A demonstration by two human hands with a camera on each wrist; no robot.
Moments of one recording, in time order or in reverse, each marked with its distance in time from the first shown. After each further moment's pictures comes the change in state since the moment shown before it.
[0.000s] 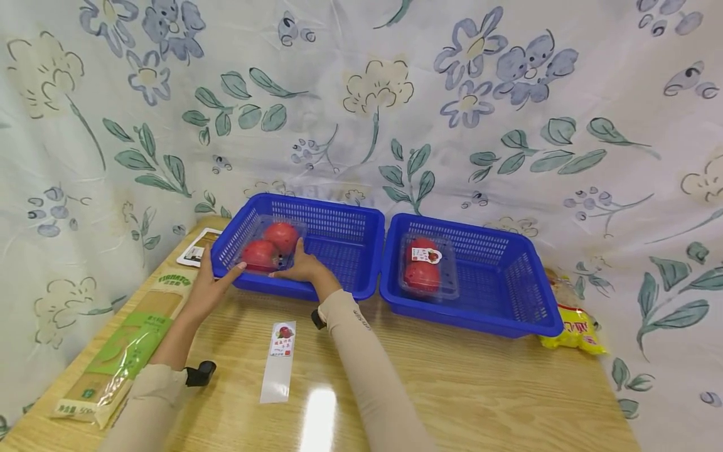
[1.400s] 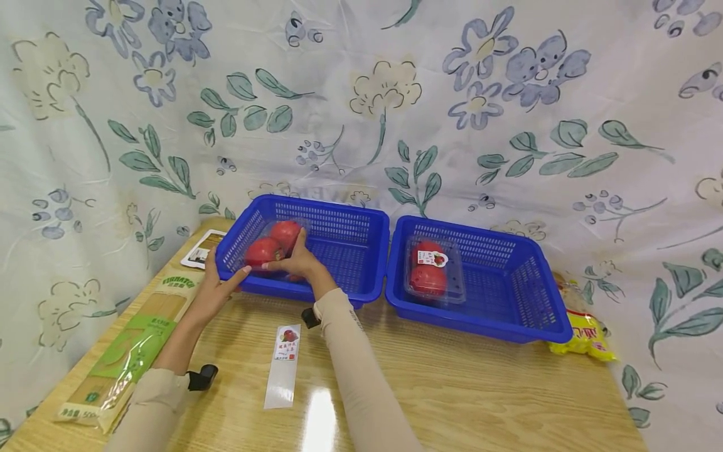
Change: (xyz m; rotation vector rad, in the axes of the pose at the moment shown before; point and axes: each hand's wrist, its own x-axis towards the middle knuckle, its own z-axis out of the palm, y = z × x) left_hand 0.000 0.000 0.001 -0.163 -0.059 0.006; right_hand 0.019 -0.017 0.009 0.543 0.049 0.000
